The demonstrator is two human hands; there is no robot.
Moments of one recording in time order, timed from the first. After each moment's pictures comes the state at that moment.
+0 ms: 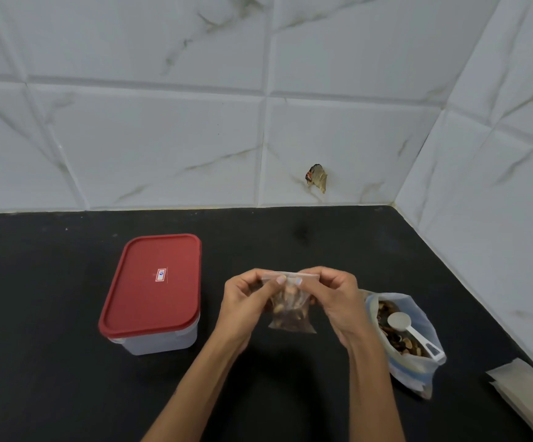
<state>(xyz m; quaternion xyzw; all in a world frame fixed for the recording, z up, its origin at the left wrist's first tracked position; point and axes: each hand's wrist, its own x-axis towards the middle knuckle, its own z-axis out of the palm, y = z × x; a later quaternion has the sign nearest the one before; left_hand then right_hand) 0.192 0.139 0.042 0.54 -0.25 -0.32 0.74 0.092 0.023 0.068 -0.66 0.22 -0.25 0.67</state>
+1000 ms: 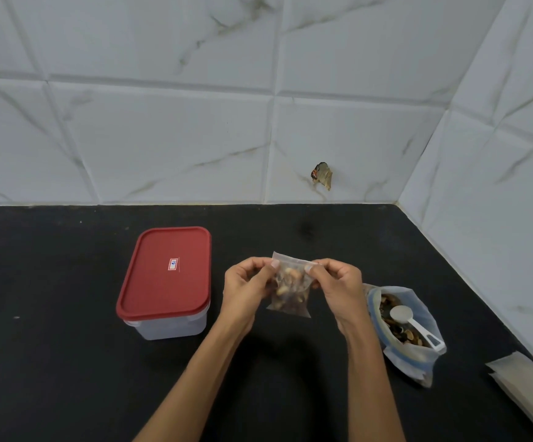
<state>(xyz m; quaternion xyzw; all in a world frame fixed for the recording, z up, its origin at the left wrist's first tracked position) 0.199 0.139 0.036 0.55 -0.18 -0.29 0.76 0.096 0.027 0.060 -0.67 0.27 -0.30 0.62</state>
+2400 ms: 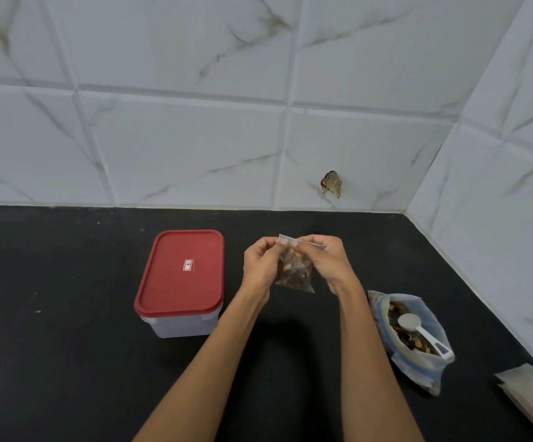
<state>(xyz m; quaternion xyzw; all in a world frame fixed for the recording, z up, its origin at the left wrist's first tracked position) 0.225 0.105 0.049 0.61 -0.13 -0.26 0.74 0.152 0.006 0.075 -0.72 0.29 -0.21 0.60</state>
